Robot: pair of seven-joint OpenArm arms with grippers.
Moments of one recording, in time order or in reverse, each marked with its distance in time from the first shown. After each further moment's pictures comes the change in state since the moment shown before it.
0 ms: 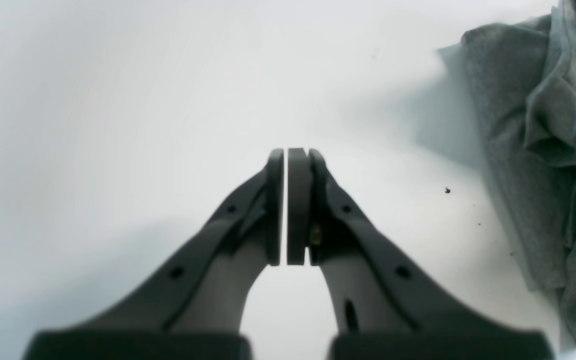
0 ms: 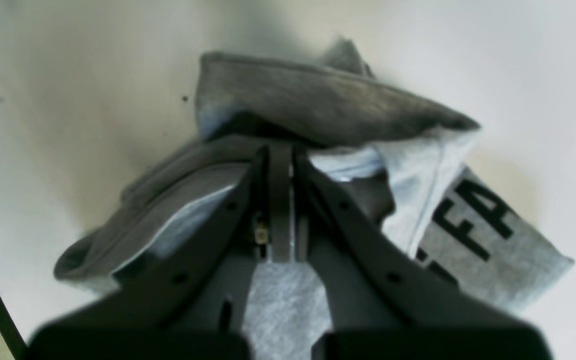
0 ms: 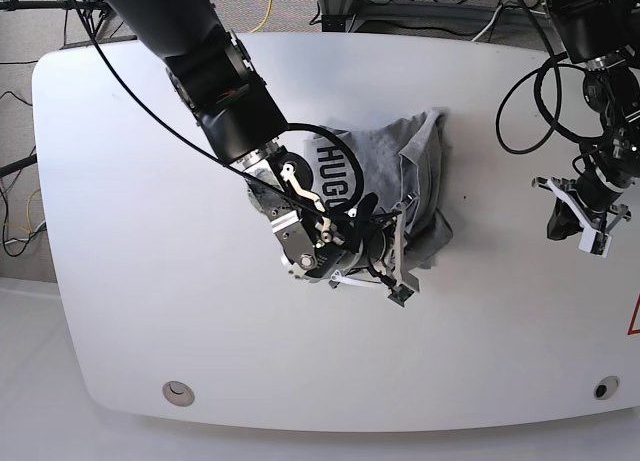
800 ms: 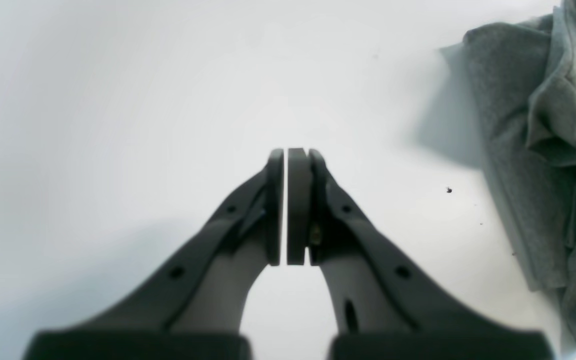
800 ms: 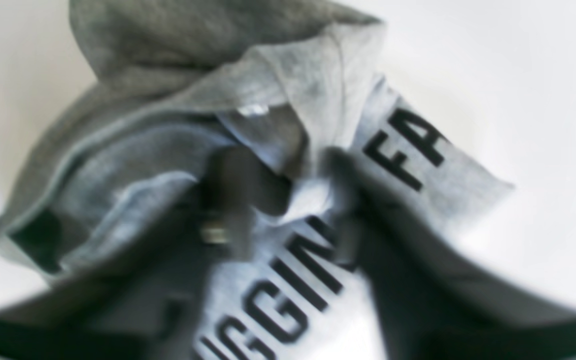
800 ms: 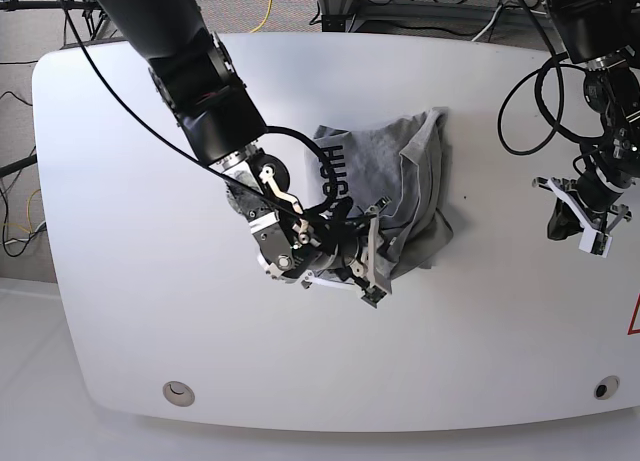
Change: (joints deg) left arm 0.0 -0.1 0.0 0.0 0.0 0.0 0.0; right arm 0.0 3.7 0.2 0.0 -0.2 0.2 0.0
